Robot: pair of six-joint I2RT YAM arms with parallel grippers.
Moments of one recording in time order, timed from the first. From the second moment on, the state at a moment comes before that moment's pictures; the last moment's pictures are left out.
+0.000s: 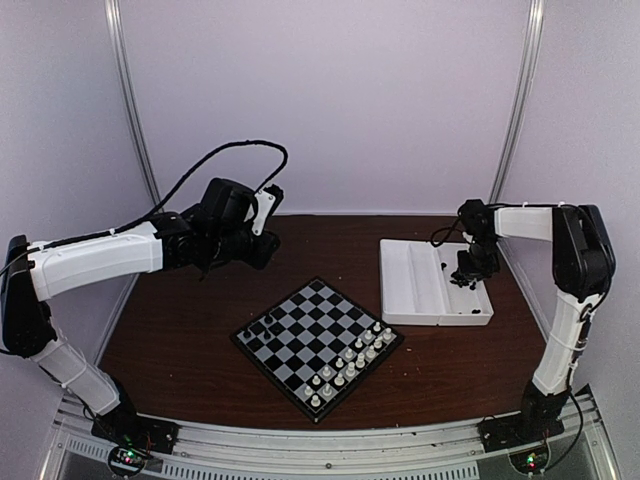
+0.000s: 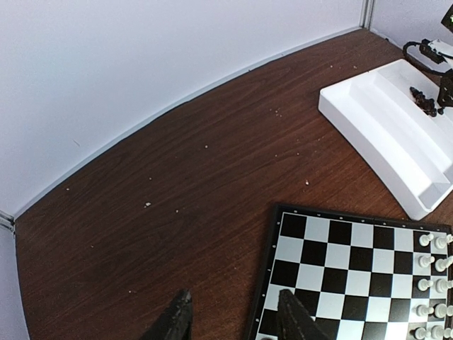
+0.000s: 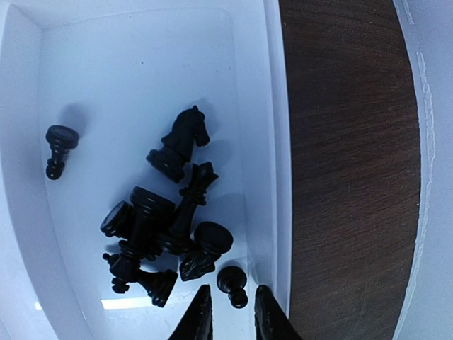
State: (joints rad) left arm -0.80 1.51 1.22 -0.31 -0.29 -0.03; right arm 0.13 1.92 1.35 -0.73 0.27 0.23
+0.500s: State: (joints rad) left arm -0.80 1.51 1.22 -0.31 -0.29 -0.03; right arm 0.13 1.95 1.36 -0.73 0.27 0.23
